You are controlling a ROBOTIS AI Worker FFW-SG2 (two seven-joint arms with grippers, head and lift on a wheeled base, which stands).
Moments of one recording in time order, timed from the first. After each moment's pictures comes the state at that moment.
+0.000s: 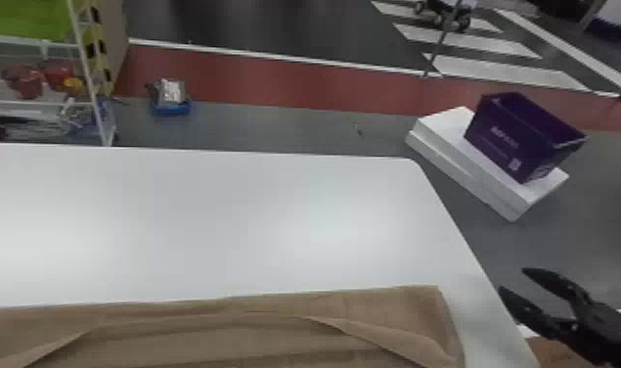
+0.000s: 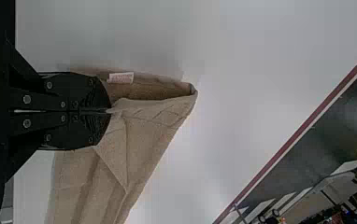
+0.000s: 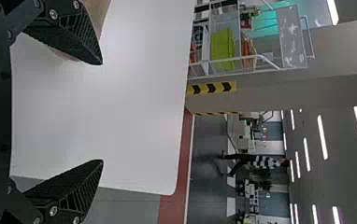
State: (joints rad) left arm 0.34 0.12 0.74 -2.25 0.13 1.55 -0.97; right arm 0.32 -0.36 -0.79 -1.51 -0.27 0.12 1.19
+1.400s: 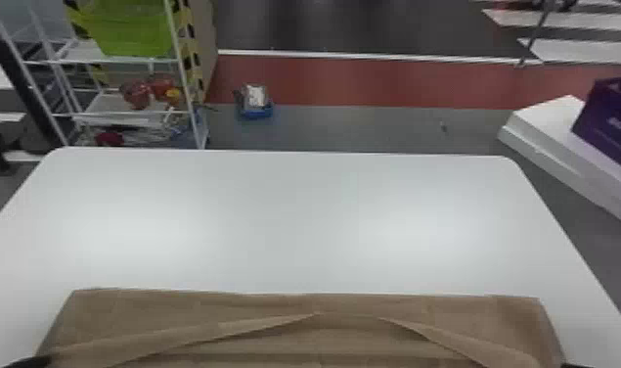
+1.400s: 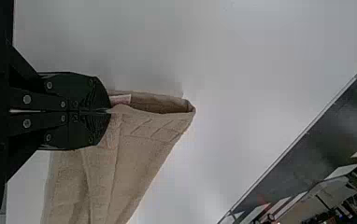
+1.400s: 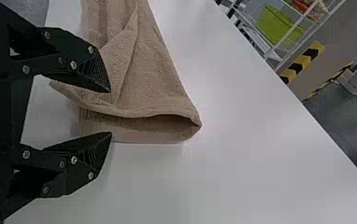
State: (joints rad) left arm 0.34 0.14 0.76 -2.16 0.13 1.47 -0.98; right arm 0.42 -0.31 -0.75 -1.93 -0.25 1.22 1.17
